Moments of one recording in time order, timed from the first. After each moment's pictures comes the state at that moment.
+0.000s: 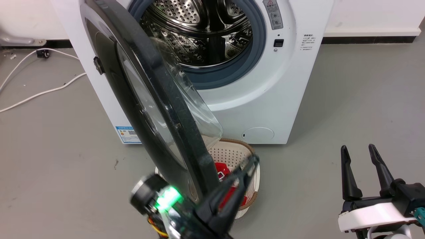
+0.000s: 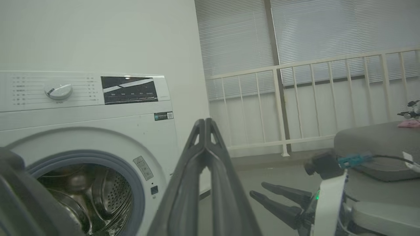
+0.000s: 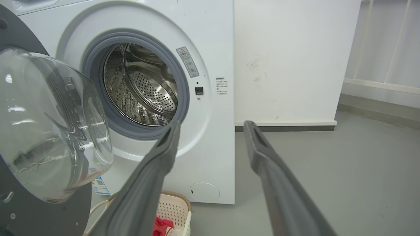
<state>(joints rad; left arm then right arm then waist) -0.06 0.11 -0.52 -0.49 -0.06 -0.12 -0.26 0.00 -0.05 -0.06 0.06 0.10 0.13 -0.26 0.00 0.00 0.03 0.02</state>
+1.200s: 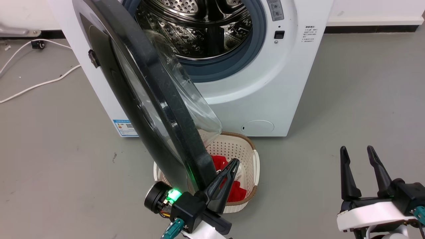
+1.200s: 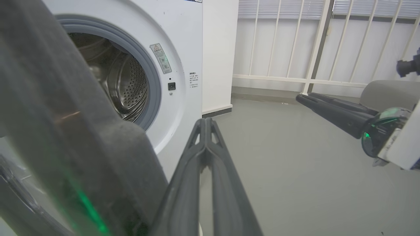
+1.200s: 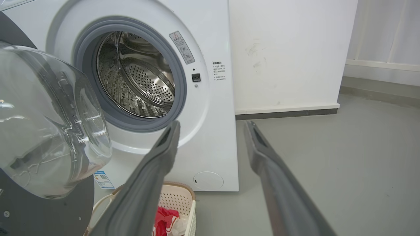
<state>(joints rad) -0.11 0.06 -0.48 0.06 -0.11 -0.09 -0.26 -0.01 -0.05 -0.05 0.09 0.15 0.13 -0.26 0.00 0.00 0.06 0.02</state>
